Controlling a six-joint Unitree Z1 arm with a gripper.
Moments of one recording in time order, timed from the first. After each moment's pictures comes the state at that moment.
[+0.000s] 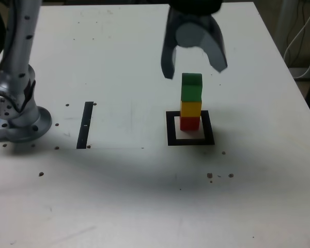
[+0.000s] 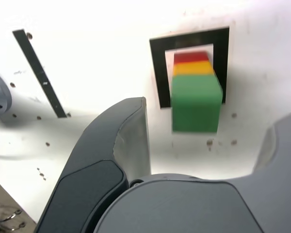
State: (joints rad) arm -0.03 1.98 -1.90 1.61 0.01 0.08
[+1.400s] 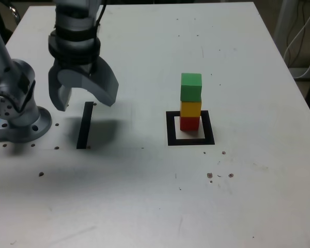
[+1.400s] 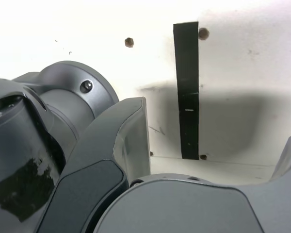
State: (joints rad) arm -0.02 1.50 -0.84 1.14 0.05 0.04
